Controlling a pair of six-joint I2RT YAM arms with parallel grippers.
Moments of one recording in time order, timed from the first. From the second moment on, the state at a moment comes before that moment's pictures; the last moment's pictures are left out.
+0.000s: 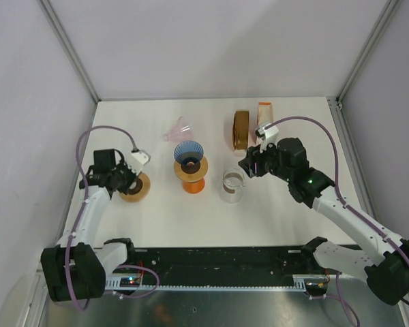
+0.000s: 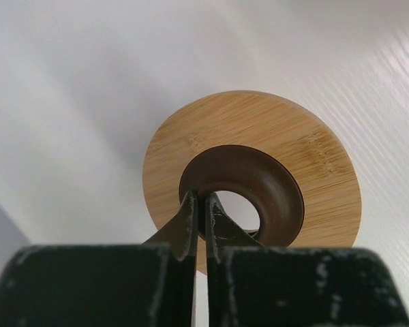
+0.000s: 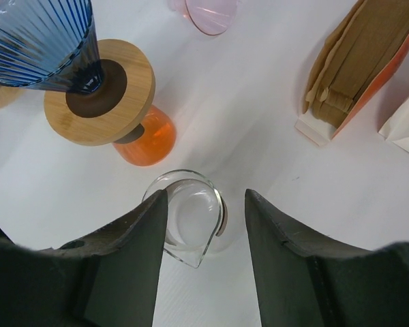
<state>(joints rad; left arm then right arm) 0.09 1.06 0.68 -0.60 0.26 0.77 0.58 1.05 0.86 -0.18 -0.15 0.12</state>
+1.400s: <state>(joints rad) -0.71 1.41 1.61 -0.62 -0.06 0.60 0.22 1.03 0.87 -0.39 -0.11 0.22</state>
